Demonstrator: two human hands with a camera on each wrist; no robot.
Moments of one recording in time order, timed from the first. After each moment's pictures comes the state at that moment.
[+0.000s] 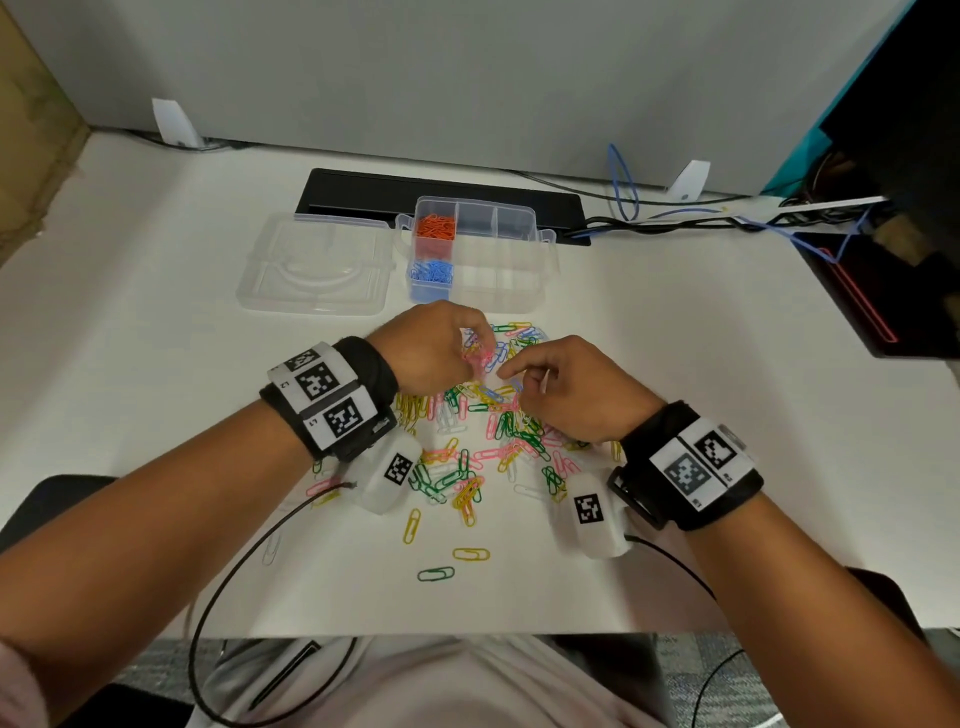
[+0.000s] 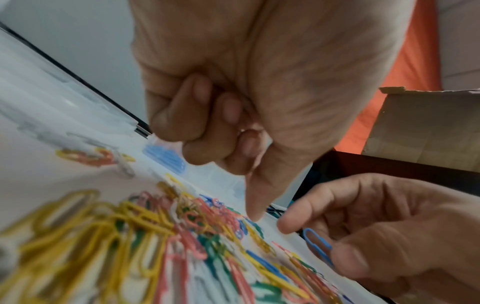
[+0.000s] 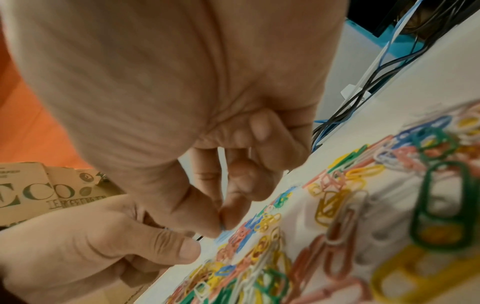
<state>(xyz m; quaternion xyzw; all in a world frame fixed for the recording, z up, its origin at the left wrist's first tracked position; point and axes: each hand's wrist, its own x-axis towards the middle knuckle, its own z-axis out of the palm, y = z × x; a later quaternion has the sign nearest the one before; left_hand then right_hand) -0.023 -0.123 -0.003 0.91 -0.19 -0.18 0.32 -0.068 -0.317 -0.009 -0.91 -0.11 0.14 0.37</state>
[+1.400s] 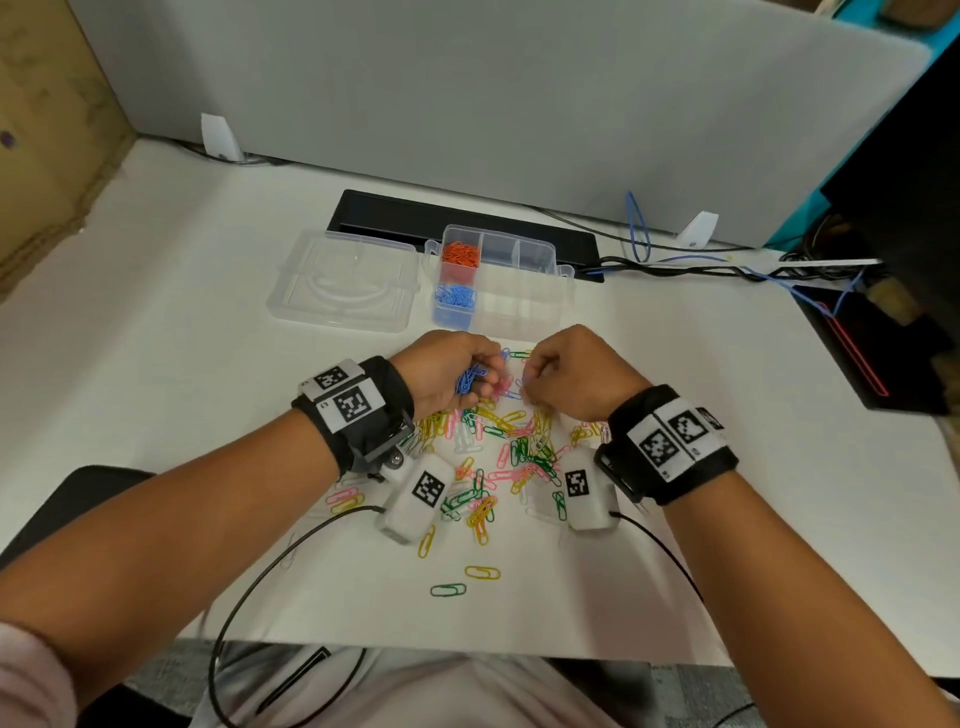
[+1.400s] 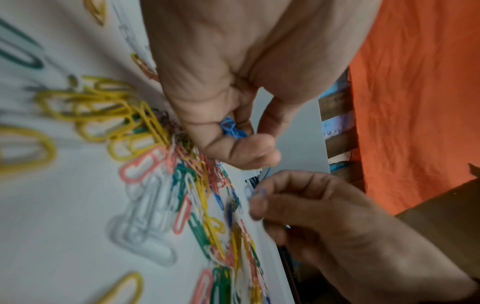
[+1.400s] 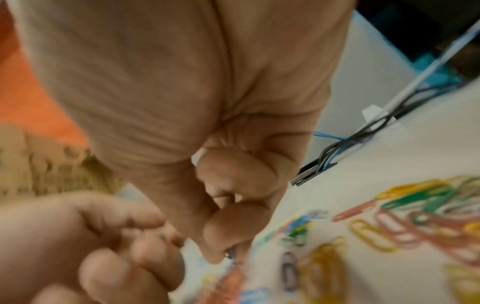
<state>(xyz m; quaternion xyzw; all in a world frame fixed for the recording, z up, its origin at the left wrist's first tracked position) -0.026 -0.127 -0.007 0.65 0.11 -0.30 0.69 -0.035 -0.296 0.014 -0.95 -0.05 0.15 0.28</state>
